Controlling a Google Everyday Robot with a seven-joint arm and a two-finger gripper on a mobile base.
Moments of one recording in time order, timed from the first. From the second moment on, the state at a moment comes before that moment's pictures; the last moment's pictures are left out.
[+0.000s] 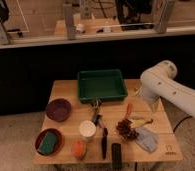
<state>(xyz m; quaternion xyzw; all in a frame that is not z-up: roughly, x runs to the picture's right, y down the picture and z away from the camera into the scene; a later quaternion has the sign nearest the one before) 0.247 0.075 0.760 -0.22 -0.07 -0.42 0.88</state>
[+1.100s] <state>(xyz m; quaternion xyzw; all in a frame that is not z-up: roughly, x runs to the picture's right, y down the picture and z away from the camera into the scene) 0.219 0.073 0.853 -0.26 -0.11 -0.51 0.81</state>
